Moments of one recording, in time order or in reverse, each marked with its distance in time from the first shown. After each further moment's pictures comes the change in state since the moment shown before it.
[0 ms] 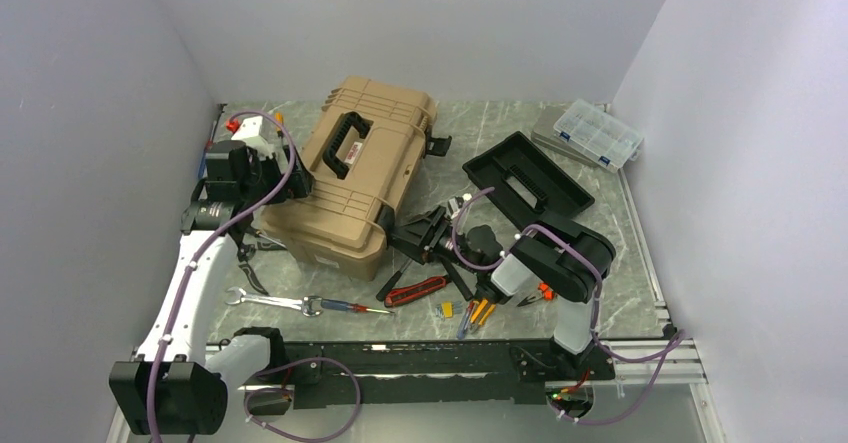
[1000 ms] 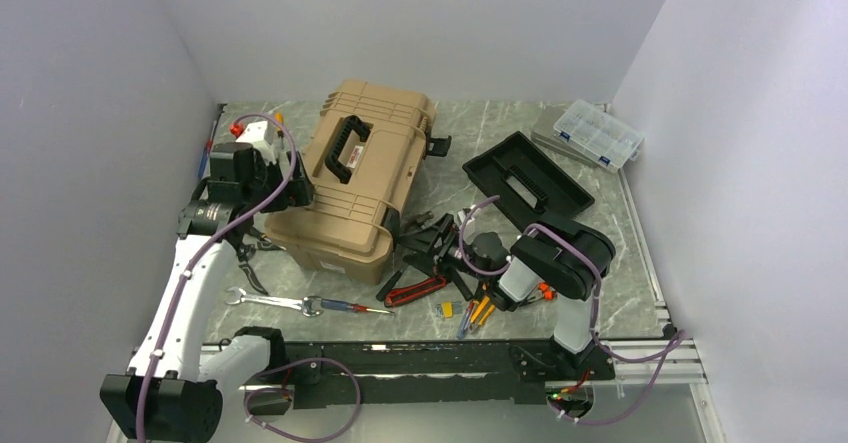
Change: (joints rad) left arm -0.061 -0.050 0.073 -0.187 -0.095 -0.012; right arm -0.032 0.012 -0.101 -0.029 -0.031 0.005
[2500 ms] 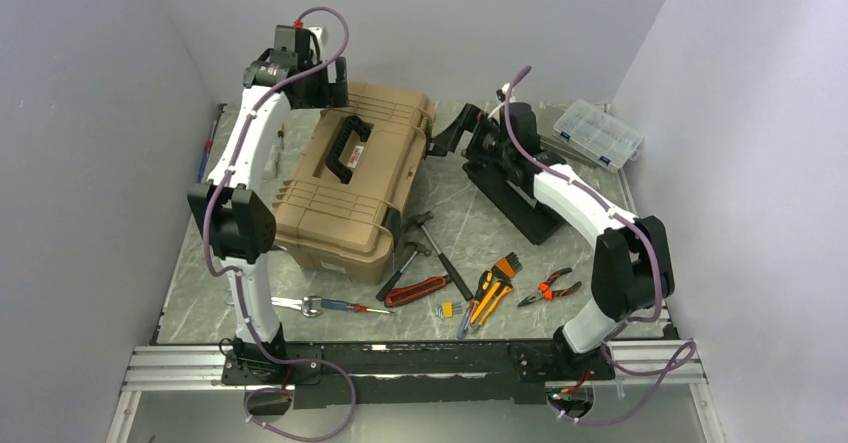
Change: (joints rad) left arm -0.086 1.041 1.127 -0.172 -0.028 0.072; right arm -0.421 -0.245 0.919 -1.461 0.021 -0.789
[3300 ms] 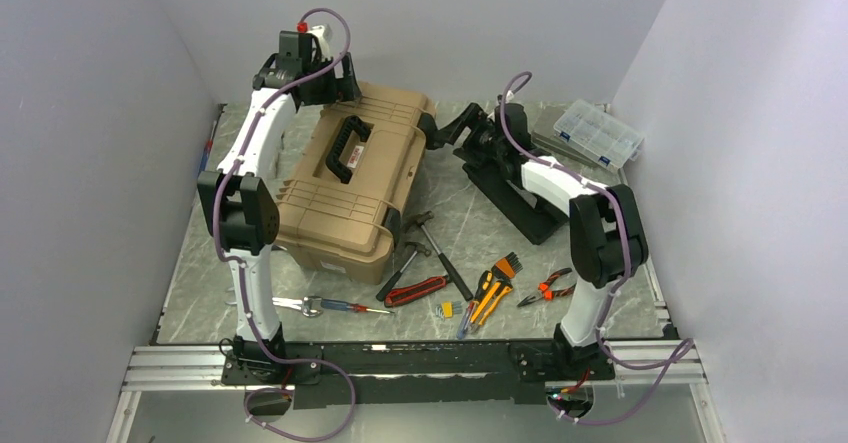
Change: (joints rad) left arm 0.021 0.073 -0.037 0.195 0.143 -0.059; right arm -0.047 0.209 -0.015 0.207 -0.090 0.222
